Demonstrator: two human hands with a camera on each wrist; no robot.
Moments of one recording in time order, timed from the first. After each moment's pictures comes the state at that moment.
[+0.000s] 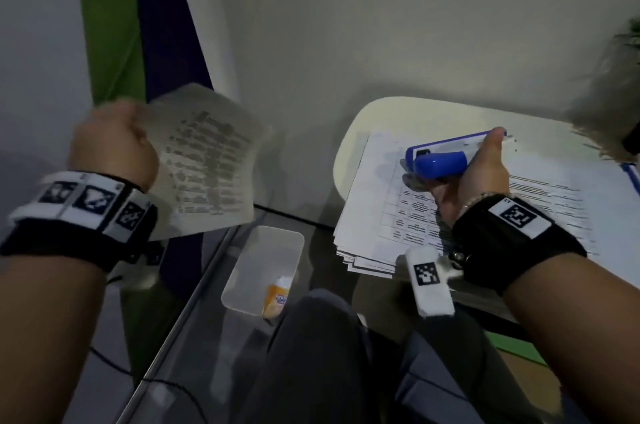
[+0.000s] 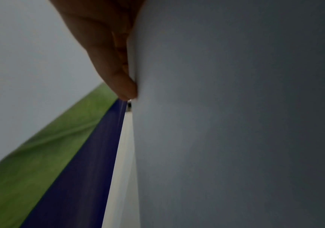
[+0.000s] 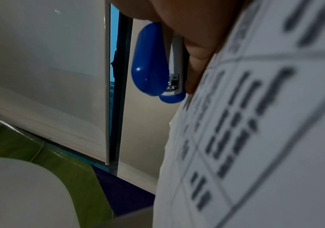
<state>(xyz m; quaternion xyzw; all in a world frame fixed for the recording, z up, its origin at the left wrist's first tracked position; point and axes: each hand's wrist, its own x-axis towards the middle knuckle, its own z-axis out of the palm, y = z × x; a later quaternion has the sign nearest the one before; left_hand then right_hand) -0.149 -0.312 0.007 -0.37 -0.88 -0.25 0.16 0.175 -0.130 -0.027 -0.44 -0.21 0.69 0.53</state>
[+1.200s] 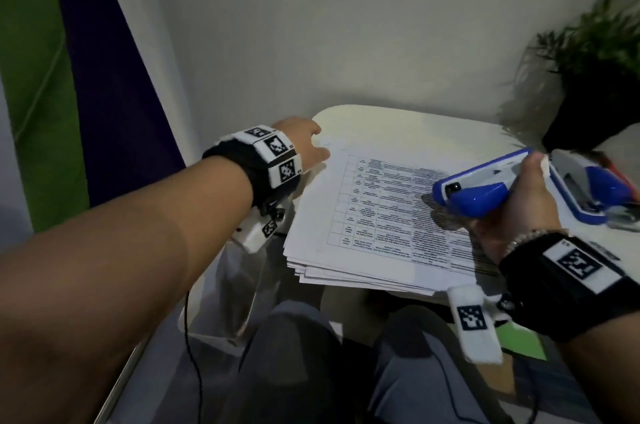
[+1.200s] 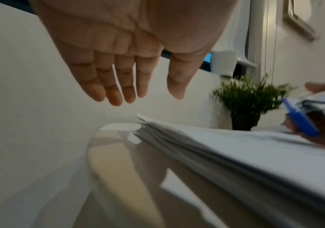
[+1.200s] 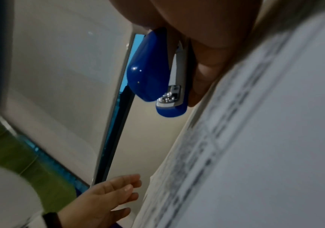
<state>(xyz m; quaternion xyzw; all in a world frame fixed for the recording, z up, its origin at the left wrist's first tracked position) 0.004 -0.138 -0.004 -0.60 -0.78 -0.09 -0.12 0.273 -0.133 -0.024 -0.47 -0.20 0.65 0.57</state>
